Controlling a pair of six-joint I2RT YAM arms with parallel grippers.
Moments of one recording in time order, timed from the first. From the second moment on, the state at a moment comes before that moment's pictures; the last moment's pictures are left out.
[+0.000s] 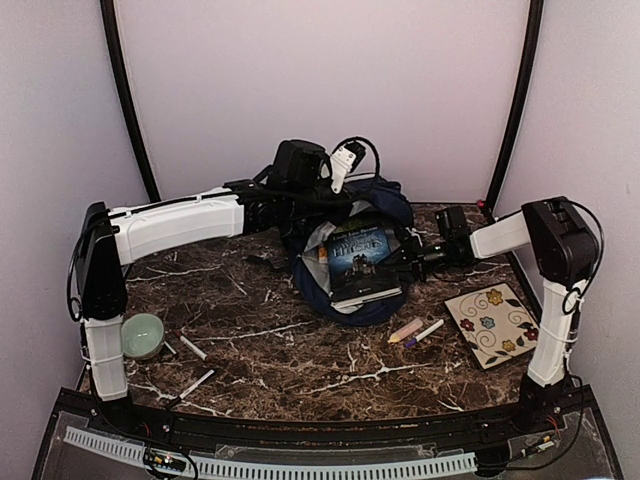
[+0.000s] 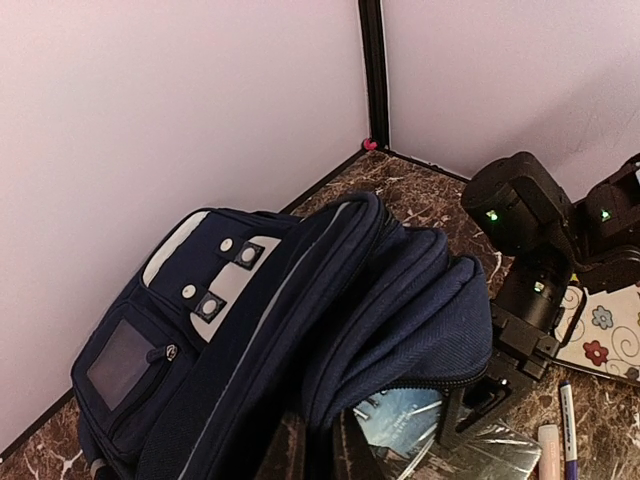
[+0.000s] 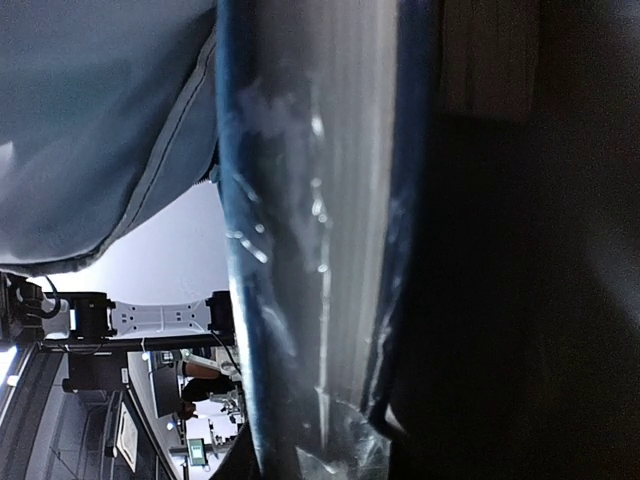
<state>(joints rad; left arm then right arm) -0.88 1.98 1.79 -0.15 -0.12 0.10 0.29 1.98 1.10 0.03 -1.20 0.68</state>
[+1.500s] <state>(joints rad) -0.89 1.81 1.52 0.00 -0.17 0.13 0.49 1.65 1.13 -0.44 -0.57 -0.15</state>
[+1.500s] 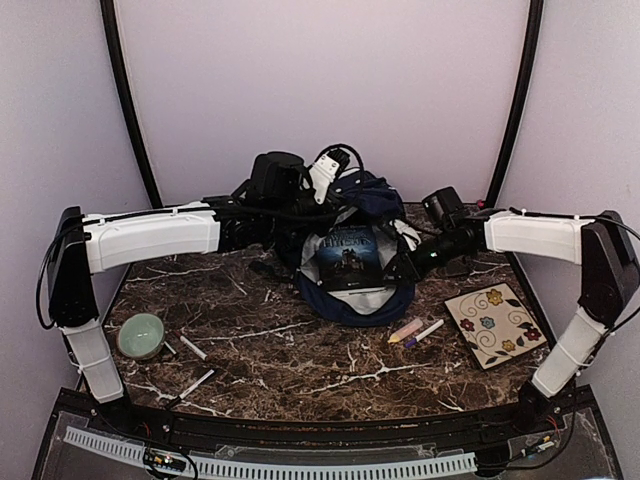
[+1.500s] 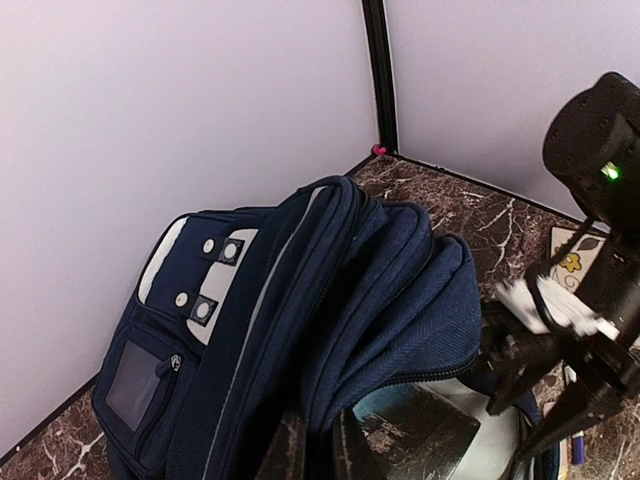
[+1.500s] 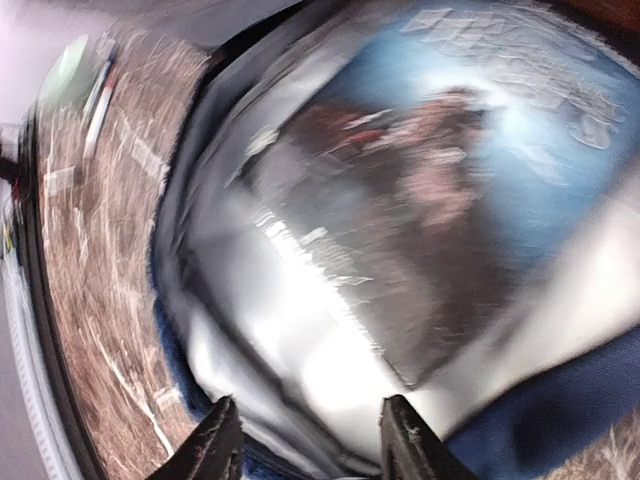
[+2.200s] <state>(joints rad) -0.89 1.79 1.51 0.00 -0.17 0.15 0.68 1.71 1.11 -0.36 -0.19 -0.74</state>
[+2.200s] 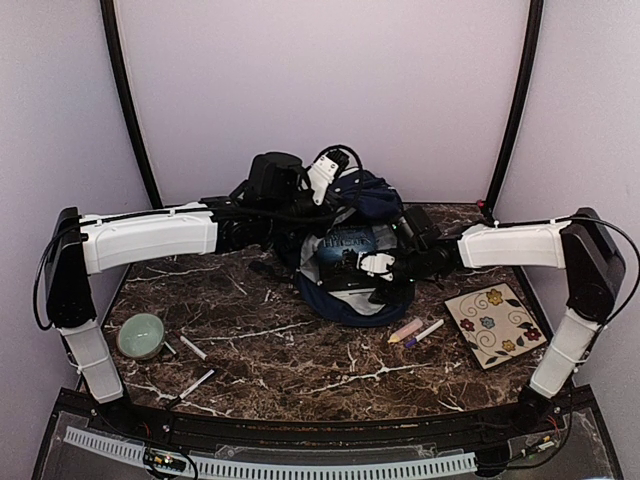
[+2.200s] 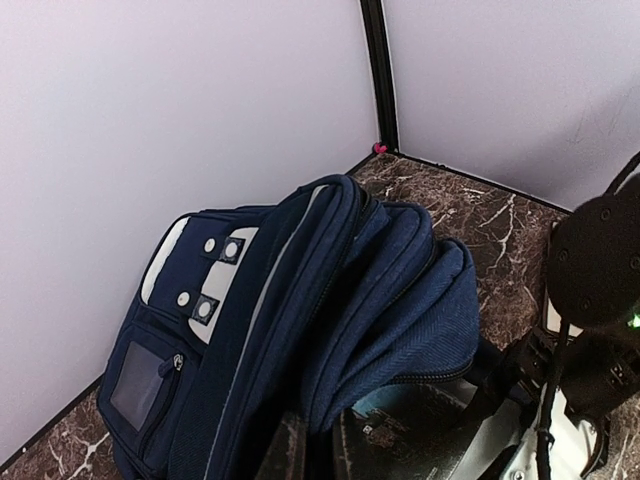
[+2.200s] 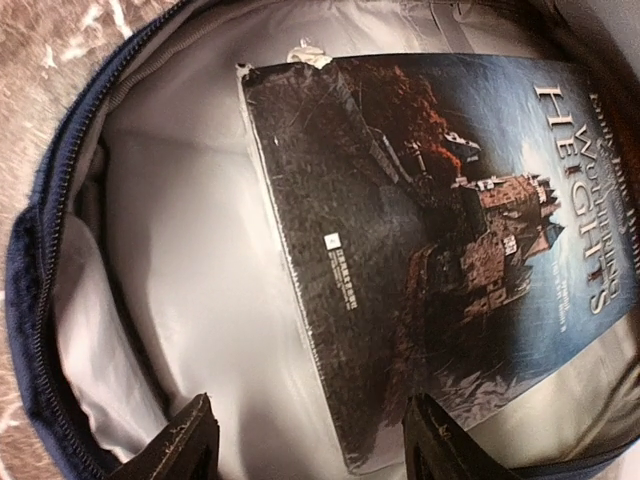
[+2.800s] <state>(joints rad) -0.89 1.78 1.50 -0.03 -0.14 0.14 0.77 1.86 1.13 -0.03 0.20 -0.80</state>
